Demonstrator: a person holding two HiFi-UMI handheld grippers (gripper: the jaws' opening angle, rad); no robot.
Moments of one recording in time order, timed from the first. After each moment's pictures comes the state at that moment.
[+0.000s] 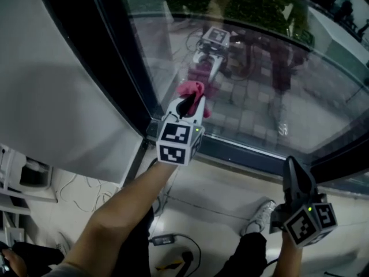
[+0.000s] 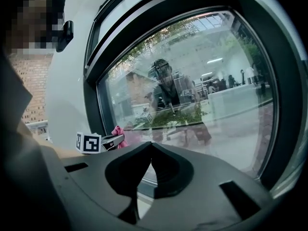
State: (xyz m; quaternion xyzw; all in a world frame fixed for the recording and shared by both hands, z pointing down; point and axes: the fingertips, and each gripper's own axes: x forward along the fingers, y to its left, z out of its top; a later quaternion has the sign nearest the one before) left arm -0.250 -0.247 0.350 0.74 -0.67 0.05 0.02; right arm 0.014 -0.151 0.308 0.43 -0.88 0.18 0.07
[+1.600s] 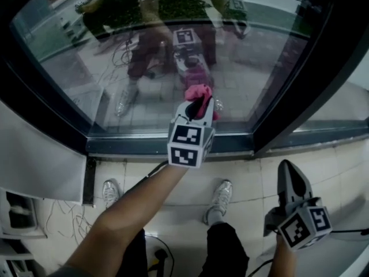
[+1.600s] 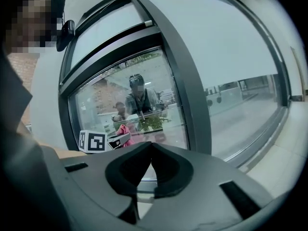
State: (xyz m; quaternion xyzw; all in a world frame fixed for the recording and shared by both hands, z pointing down) left arm 0.105 -0.285 0.342 0.85 -0.53 0.03 0.03; right arm 0.284 -0.098 0.308 0.58 -0.79 0.19 0.01
